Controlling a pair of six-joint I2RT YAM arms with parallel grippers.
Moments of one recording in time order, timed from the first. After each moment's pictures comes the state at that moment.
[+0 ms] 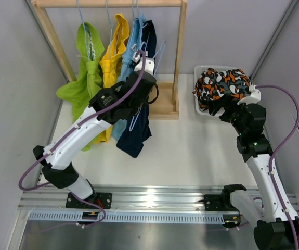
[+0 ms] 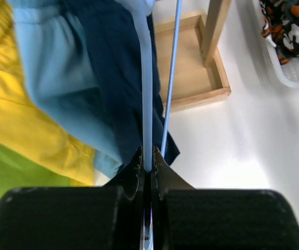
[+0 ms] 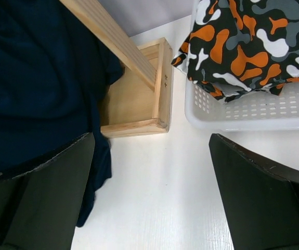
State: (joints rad) left arm -0.93 1.58 1.99 -1.05 -0.66 -0.32; right arm 0.09 0.87 0.87 -0.17 -0.11 0.48
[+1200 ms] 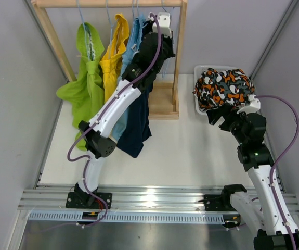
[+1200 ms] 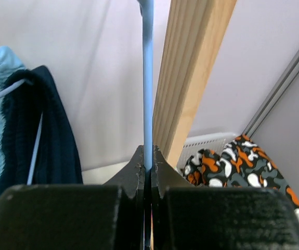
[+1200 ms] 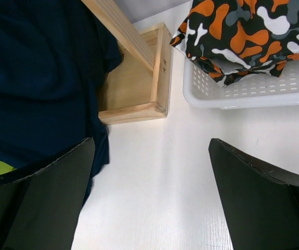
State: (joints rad) left arm -0.70 2.15 2.55 -0.34 -0.37 -0.11; right arm 0.11 0.75 0.78 -0.24 -0.13 0.47
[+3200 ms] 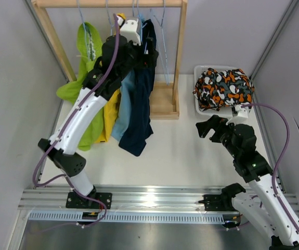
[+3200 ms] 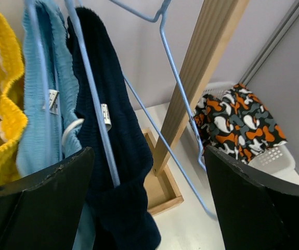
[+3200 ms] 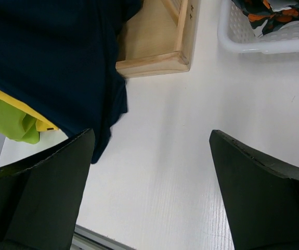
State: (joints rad) left arm -0.59 1.68 2.09 -0.49 -0.17 -0.17; right arm 0.38 0.63 0.72 -0.34 0.04 0.53
